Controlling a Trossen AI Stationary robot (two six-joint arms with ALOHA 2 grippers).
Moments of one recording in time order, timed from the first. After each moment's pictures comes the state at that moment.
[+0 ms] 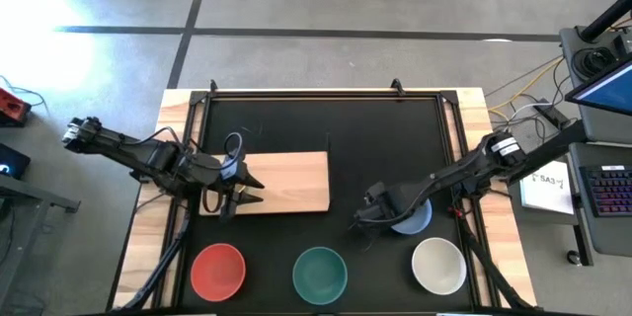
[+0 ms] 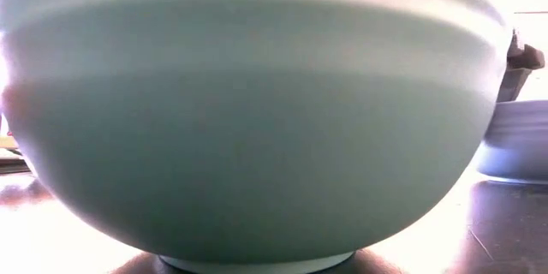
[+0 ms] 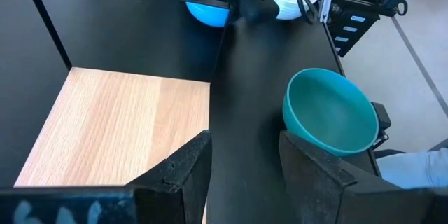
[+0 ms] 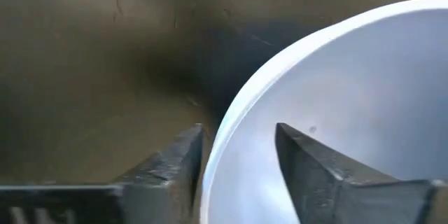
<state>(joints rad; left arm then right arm) -0.31 0.89 0.84 -0.52 -0.15 -0.37 0.36 1.73 1.16 -1.01 0.02 1.35</state>
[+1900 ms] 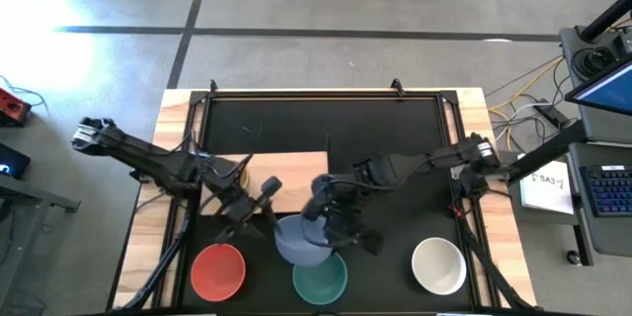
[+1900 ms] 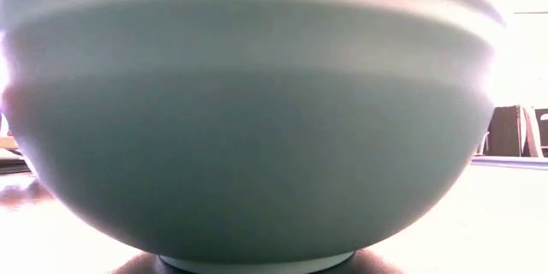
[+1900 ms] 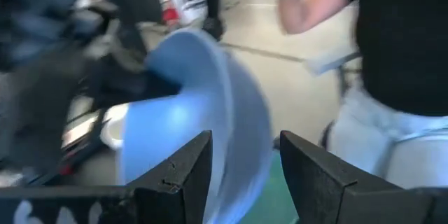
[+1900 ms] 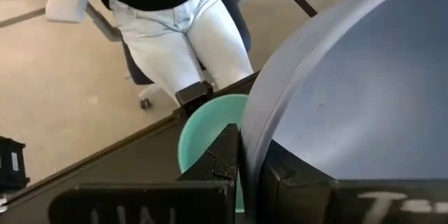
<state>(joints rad) -0.31 1.12 0.84 0.06 0.41 0.33 0.25 1.91 1.97 -0.91 -0.65 -0.59</state>
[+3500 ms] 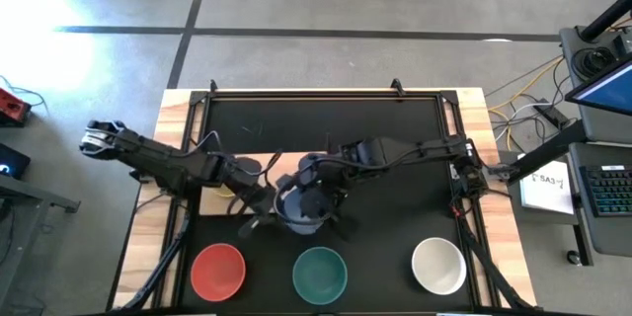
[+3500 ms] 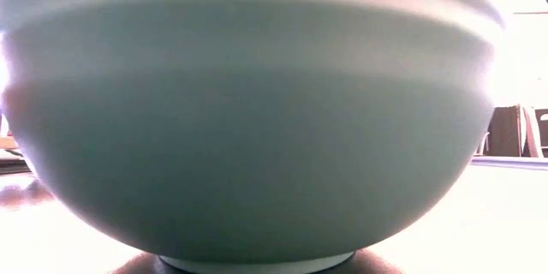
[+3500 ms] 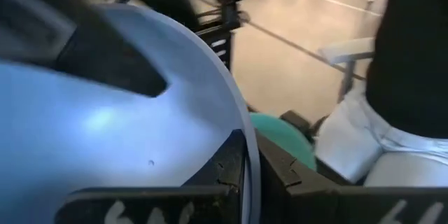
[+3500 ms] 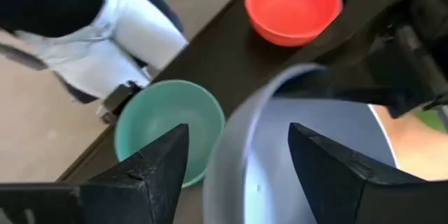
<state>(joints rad) -0.22 1.26 0.84 0.08 0.44 0.15 0.17 2.04 2.25 -1.08 -0.44 -0.36</state>
